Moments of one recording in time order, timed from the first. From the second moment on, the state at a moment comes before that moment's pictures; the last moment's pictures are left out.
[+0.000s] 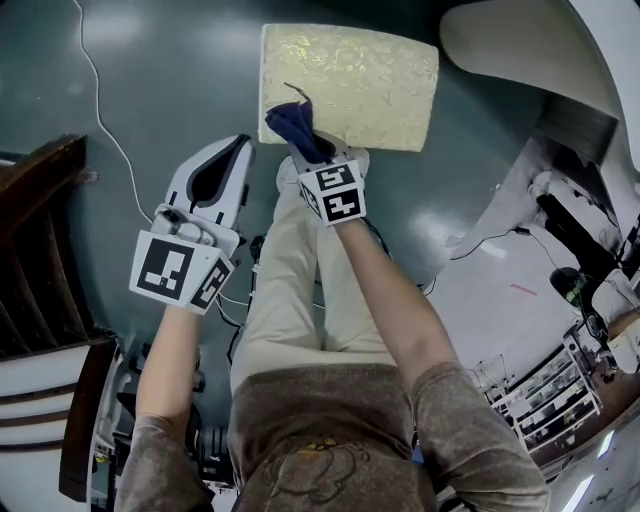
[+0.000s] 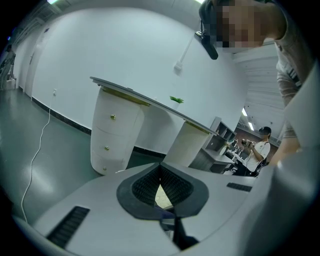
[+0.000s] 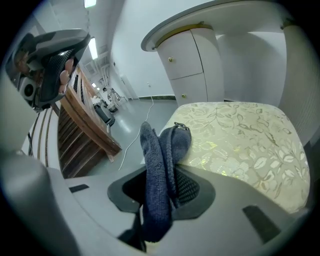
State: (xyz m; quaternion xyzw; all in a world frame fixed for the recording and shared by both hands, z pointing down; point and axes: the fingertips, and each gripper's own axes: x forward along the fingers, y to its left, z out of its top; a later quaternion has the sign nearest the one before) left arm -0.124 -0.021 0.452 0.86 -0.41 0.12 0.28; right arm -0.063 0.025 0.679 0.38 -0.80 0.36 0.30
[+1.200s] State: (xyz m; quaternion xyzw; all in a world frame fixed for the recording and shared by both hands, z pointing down) left arm -0.035 -0.030 0.456 0.88 -0.35 0.13 0.28; right arm 0.135 0.029 0.681 0.51 -0.72 0.37 0.28
